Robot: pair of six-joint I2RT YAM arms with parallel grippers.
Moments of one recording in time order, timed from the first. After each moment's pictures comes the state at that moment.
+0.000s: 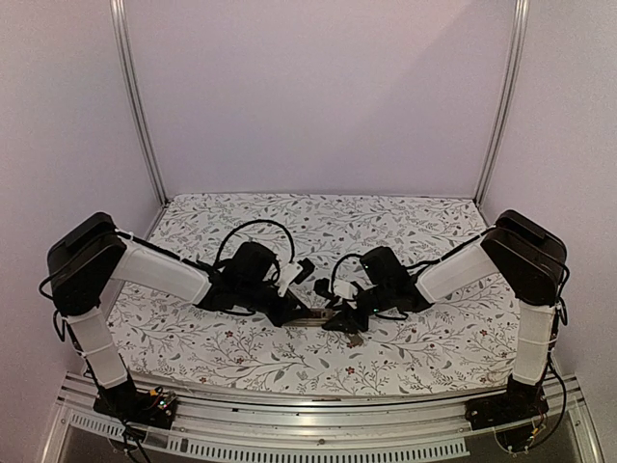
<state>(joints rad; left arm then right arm) -0.83 1.80 0.85 0.19 0.30 -0.10 0.81 1.99 0.94 0.28 -0.49 -0.44</state>
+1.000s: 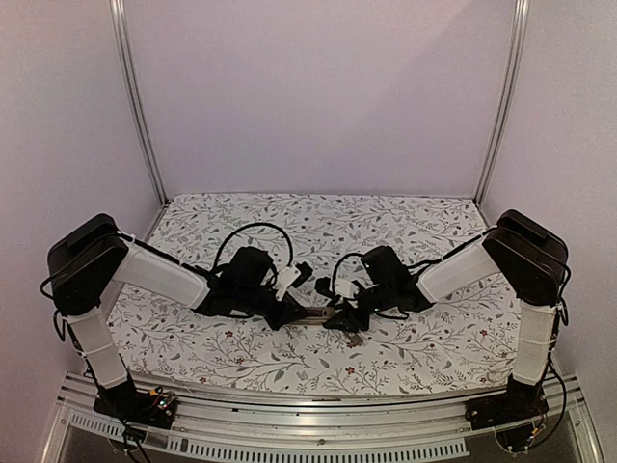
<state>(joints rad) -0.83 1.80 0.80 0.25 0.27 -0.05 0.81 1.98 0.93 0.28 -0.47 -0.44</state>
